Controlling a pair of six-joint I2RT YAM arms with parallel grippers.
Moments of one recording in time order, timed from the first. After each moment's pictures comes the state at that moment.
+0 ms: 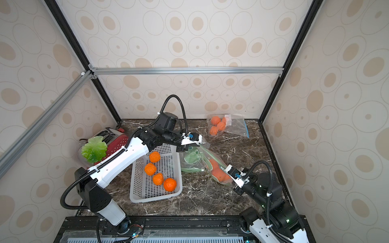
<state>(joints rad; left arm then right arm) -0.68 1.66 1.67 -0.67 0.58 0.92 0.44 0.34 0.80 -0.79 -0.14 -0.52</state>
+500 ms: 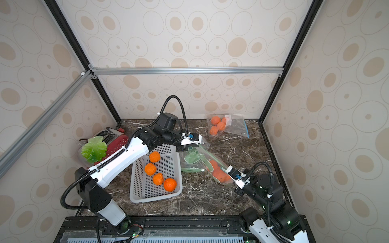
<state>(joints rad) -0.67 1.65 1.66 -0.68 0.55 0.92 0.44 0.32 0.80 -0.81 -0.12 -0.54</state>
